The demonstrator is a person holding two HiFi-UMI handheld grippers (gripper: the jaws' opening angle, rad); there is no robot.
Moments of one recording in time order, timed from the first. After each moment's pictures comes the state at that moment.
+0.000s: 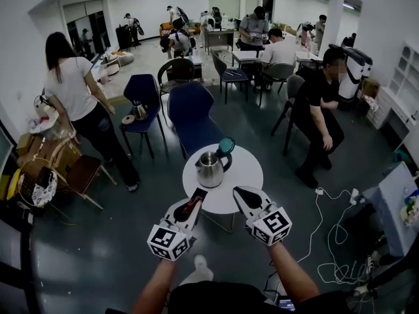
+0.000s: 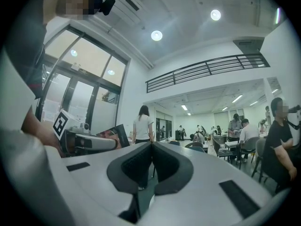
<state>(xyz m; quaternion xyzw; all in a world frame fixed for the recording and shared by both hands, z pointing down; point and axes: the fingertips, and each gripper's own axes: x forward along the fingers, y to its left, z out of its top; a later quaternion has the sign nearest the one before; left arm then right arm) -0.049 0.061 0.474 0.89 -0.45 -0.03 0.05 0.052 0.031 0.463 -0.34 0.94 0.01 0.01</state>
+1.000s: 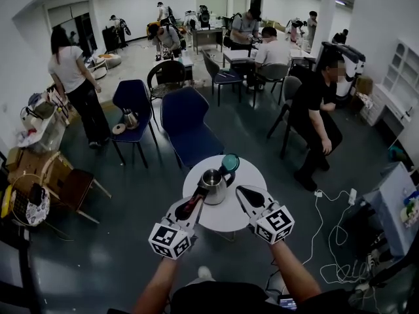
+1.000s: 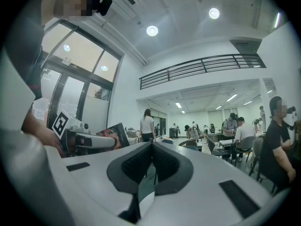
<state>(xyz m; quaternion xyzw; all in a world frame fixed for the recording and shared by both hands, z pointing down) -0.100 -0.086 0.467 0.91 -0.42 -0.04 0.07 0.009 -0.110 0.459 -0.38 0.93 0.00 0.00</state>
